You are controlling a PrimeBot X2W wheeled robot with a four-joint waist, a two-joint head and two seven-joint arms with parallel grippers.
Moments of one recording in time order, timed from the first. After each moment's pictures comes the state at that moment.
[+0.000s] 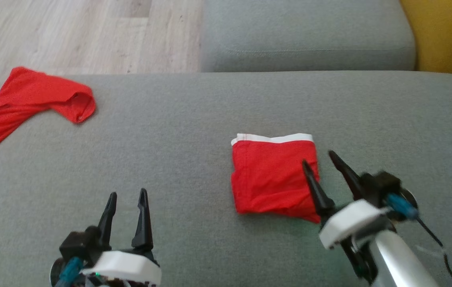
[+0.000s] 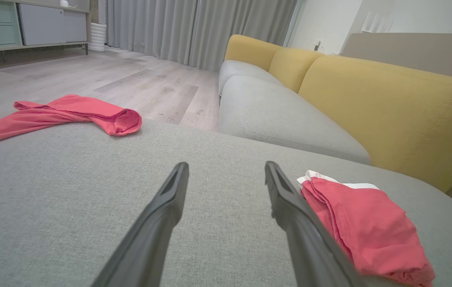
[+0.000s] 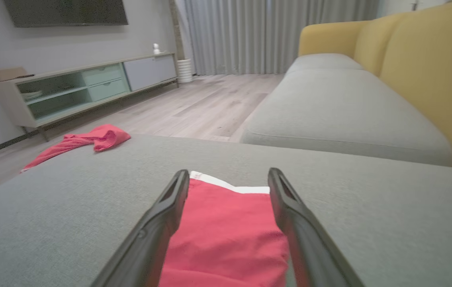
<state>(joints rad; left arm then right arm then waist) -0.07 0.38 -0.65 0.06 -0.78 0.36 -0.24 -0.17 -0.10 0.29 0.36 0.22 0.12 -0.10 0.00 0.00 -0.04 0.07</state>
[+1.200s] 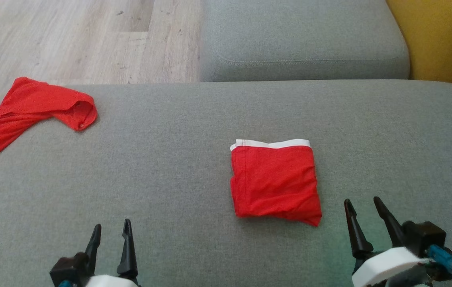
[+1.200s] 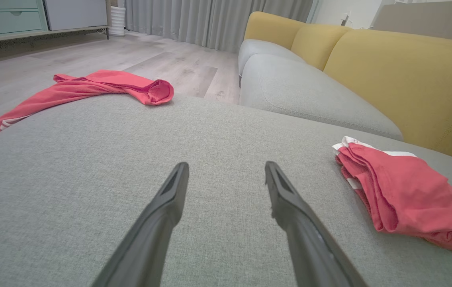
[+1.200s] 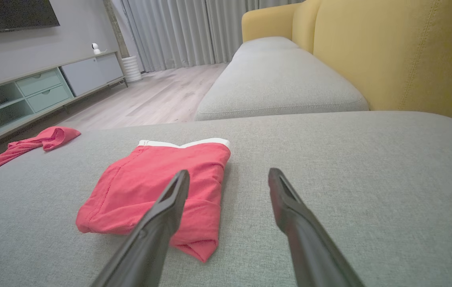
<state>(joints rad) 0.03 0.38 -0.59 0.15 -0.77 0.33 -0.25 0.12 -0.05 0.06 0.16 0.17 0.12 -0.06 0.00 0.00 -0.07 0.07</state>
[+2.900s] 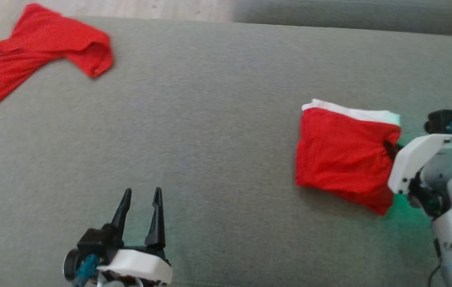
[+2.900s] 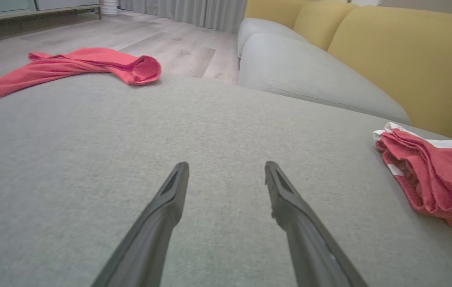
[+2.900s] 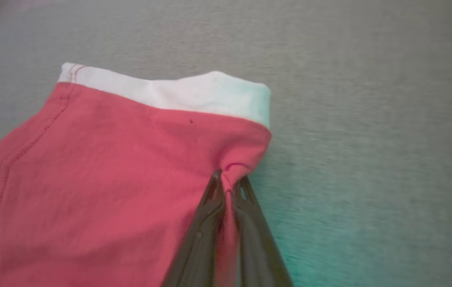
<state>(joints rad) -0.09 0.30 -0.62 0.17 -0.67 0.27 -0.25 -0.42 -0.22 0.03 0.56 0.34 0.12 0.53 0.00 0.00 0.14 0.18</state>
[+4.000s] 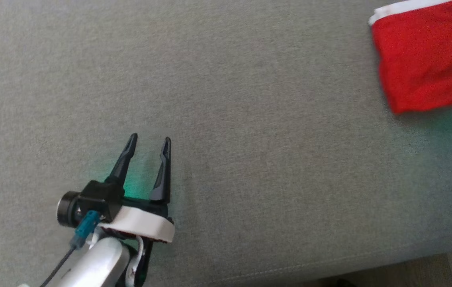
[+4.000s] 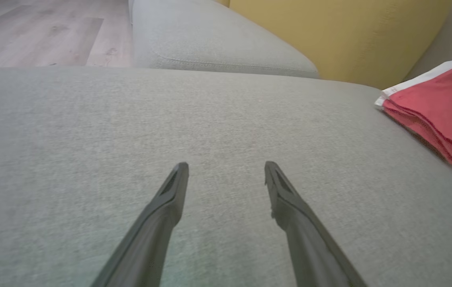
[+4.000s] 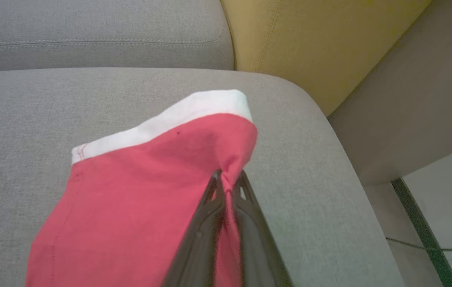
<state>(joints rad) -0.27 0.36 -0.66 0.02 -0.58 0.30 -0.14 -0.79 -0.45 0.04 0.63 0.26 0.12 0.37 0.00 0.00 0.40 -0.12</state>
